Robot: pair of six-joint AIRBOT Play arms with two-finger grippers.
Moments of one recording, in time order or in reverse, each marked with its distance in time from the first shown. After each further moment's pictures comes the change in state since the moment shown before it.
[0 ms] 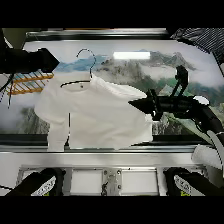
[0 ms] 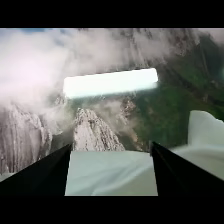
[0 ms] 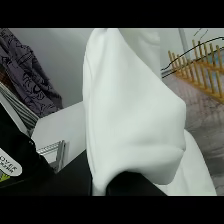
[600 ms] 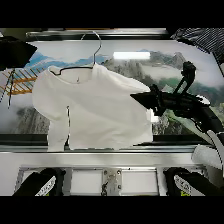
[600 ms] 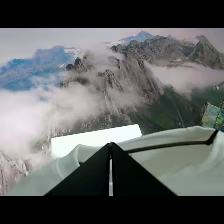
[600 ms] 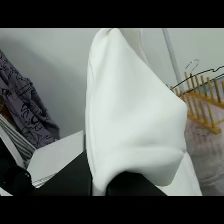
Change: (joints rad) left arm 0.014 0.167 -0.002 -0.057 0.085 0.014; right arm -0.001 0.001 0.004 0.129 -0.021 -0.011
